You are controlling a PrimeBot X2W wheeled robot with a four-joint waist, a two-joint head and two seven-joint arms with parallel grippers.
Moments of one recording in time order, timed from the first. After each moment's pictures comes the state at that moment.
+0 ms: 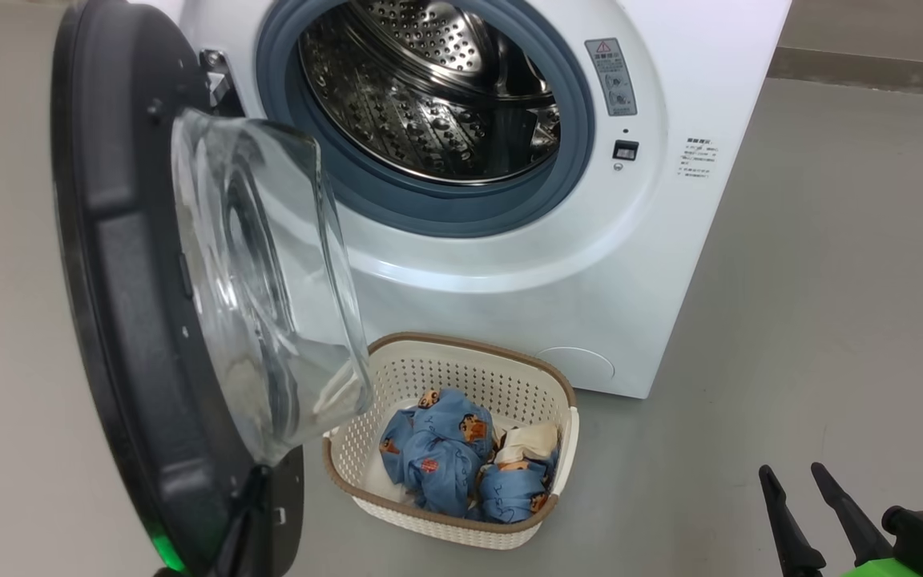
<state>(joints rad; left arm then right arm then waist) 0.18 0.04 -0.19 -0.14 -0.35 0.06 -0.26 0.04 -0.23 0.04 0.29 0.43 0.13 -0.25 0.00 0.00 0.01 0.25</state>
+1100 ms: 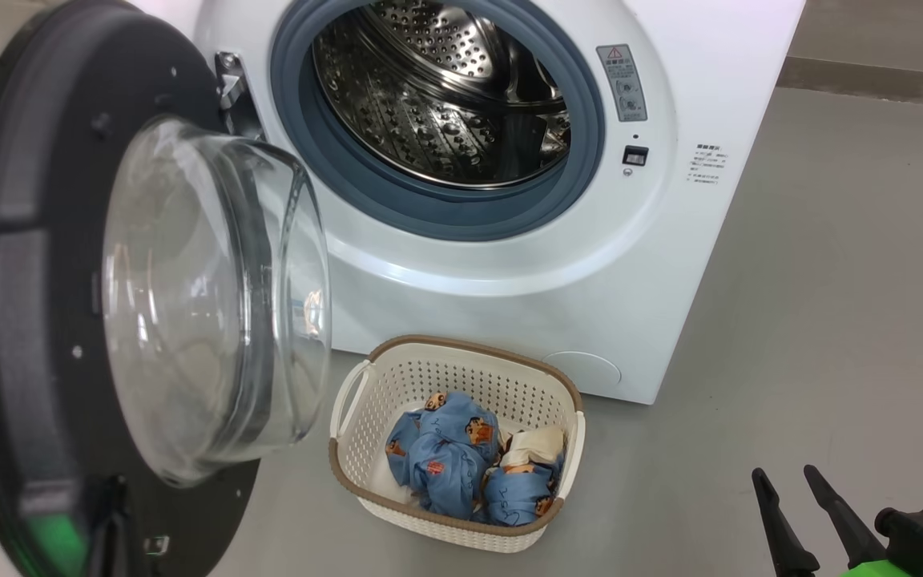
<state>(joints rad) 0.20 0.04 0.05 -0.11 -0.29 0.10 -0.26 0.04 -0.22 0.05 0.30 0.43 0.13 -0.25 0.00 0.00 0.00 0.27</state>
